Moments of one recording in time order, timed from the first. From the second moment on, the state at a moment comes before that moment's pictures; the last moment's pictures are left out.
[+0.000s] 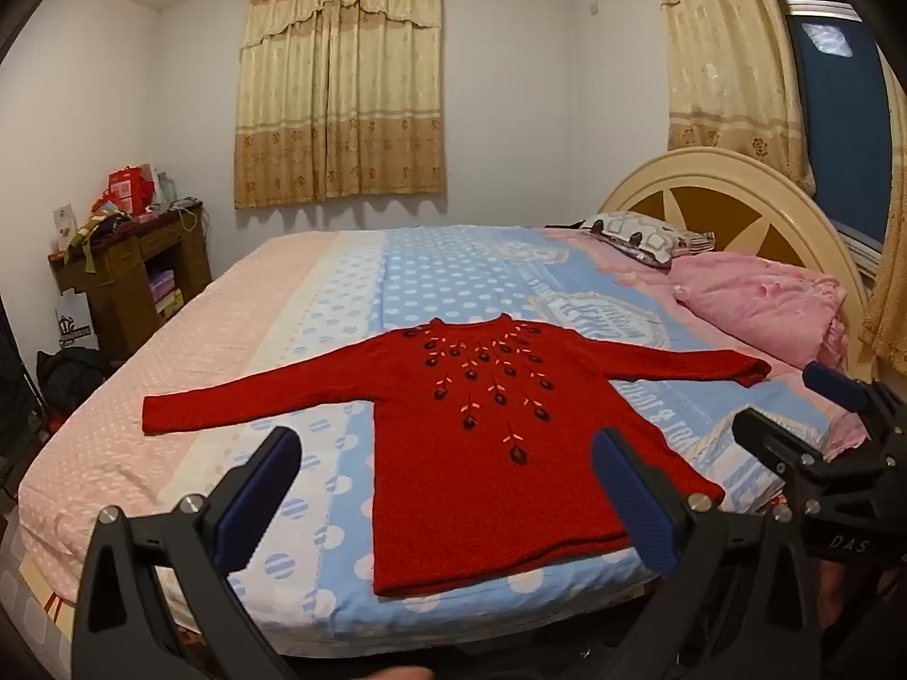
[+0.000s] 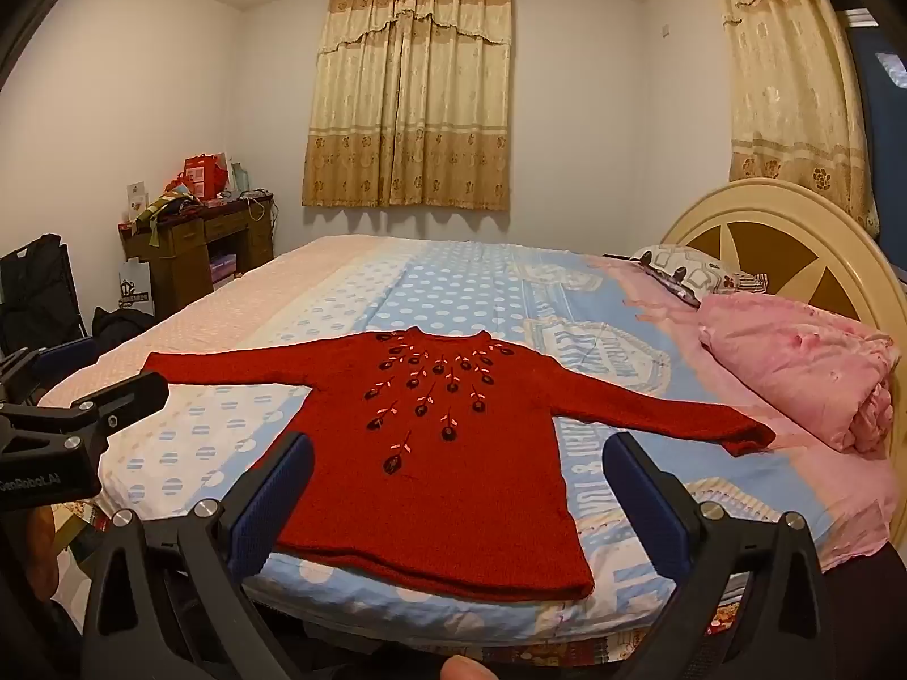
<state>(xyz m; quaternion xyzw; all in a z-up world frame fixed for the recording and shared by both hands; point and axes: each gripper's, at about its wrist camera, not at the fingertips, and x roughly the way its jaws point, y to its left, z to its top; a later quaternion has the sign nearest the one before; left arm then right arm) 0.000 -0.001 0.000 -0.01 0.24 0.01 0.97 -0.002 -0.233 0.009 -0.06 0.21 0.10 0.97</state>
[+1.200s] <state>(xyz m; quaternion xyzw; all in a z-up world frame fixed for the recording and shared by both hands) 0.000 0.001 -0.003 -0.02 0.24 0.00 0.97 0.000 -0.230 -0.004 -0.06 0.22 0.11 0.97</state>
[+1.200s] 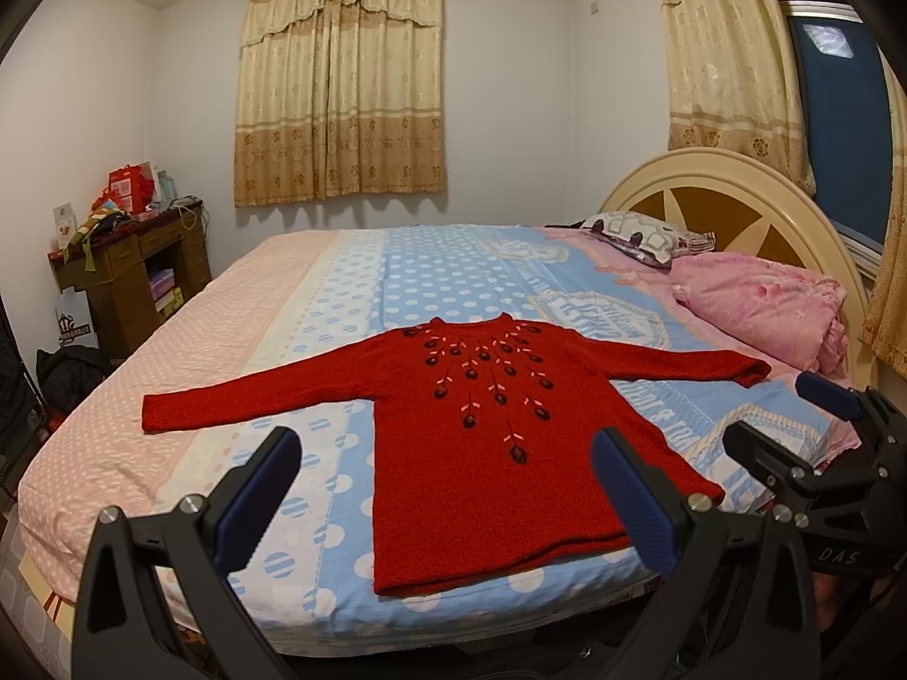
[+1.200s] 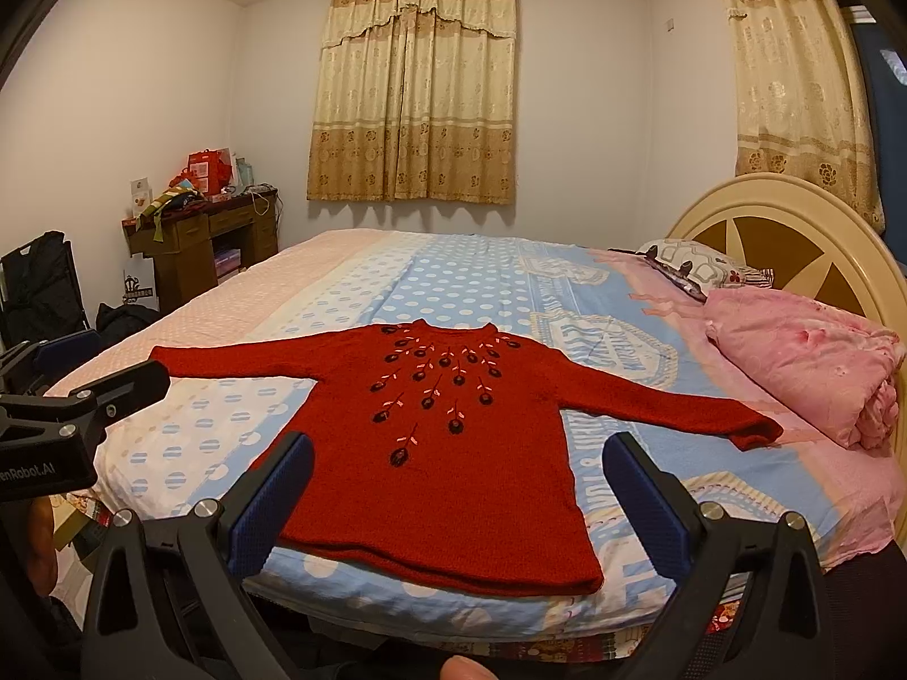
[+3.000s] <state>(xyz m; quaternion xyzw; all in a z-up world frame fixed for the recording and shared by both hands) -0.001 0.000 -0.004 -0.02 0.24 0.00 0.97 -0.002 -0.222 -0.007 -0.07 0.22 0.11 0.97</state>
